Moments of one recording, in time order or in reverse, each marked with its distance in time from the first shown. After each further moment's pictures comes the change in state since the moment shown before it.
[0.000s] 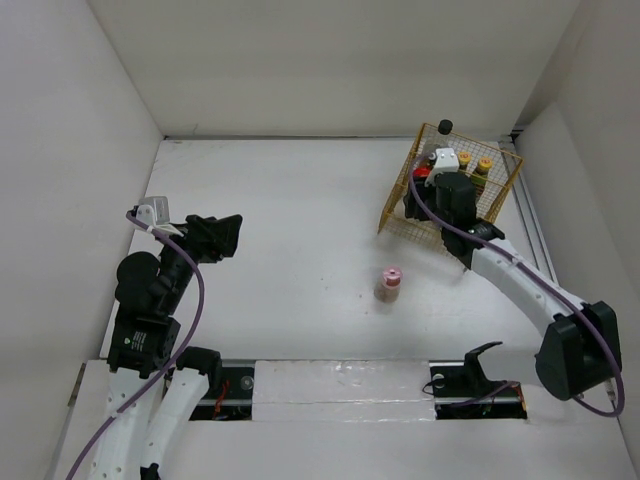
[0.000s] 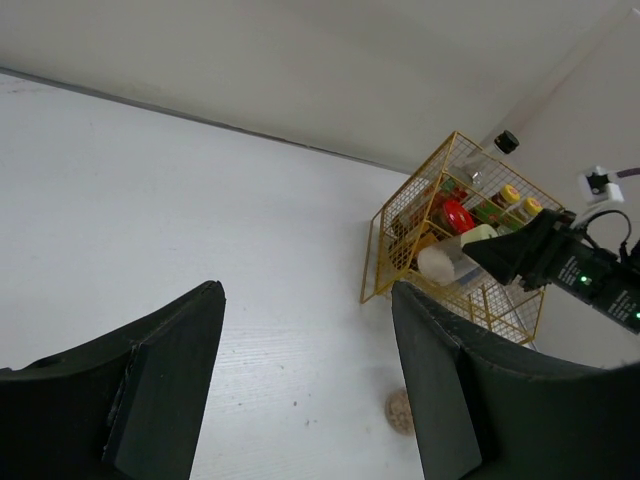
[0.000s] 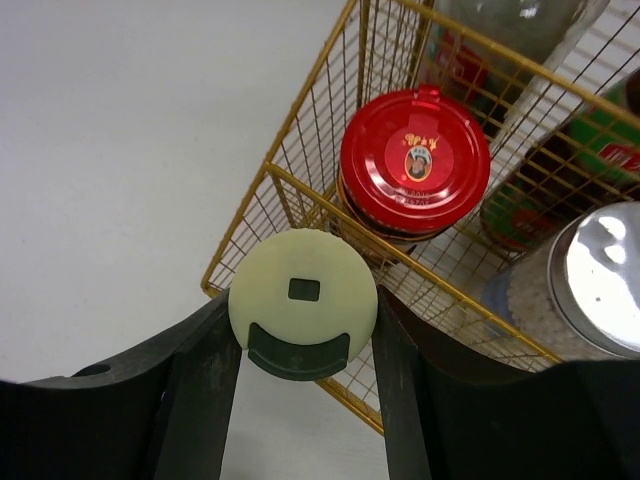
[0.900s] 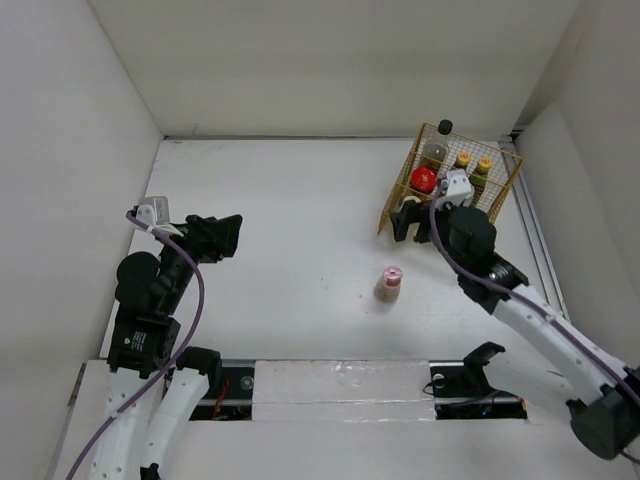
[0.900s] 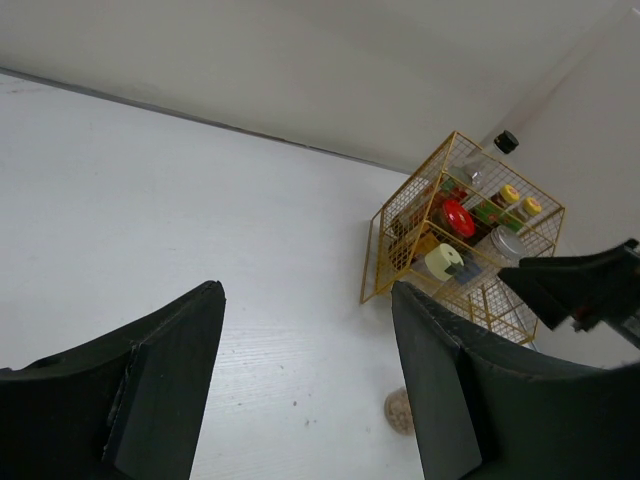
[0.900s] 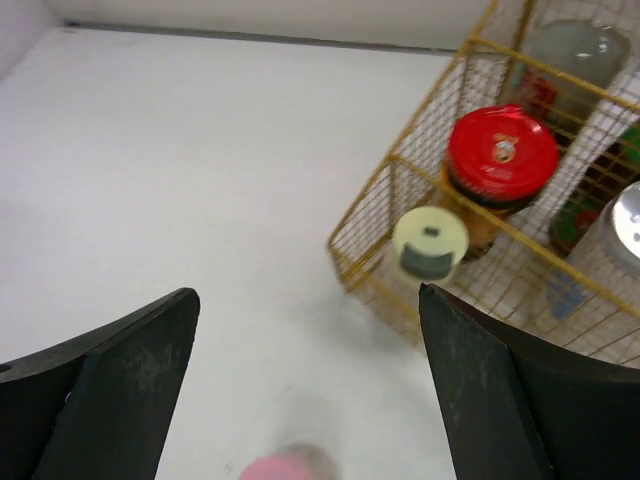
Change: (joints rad) left arm 0.000 0.000 0.000 0.000 0.001 0.000; right arm 0.119 -0.232 -0.121 0.019 0.015 0.048
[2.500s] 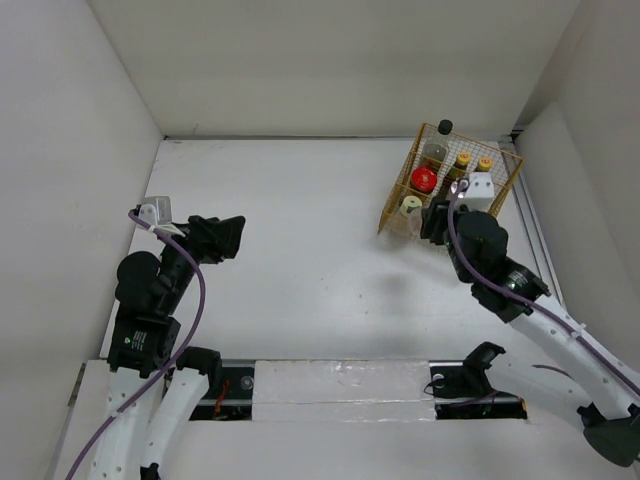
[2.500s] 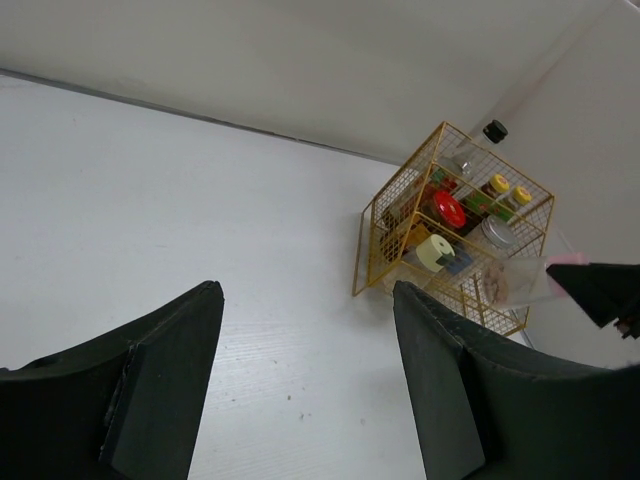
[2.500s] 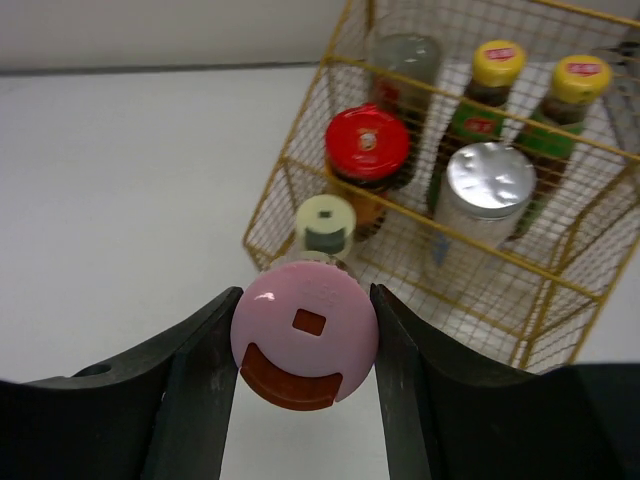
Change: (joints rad) left arm 0.000 0.002 0.000 0.002 0.033 0.000; right arm 0.198 -0.174 0.060 -0.257 0.361 0.039
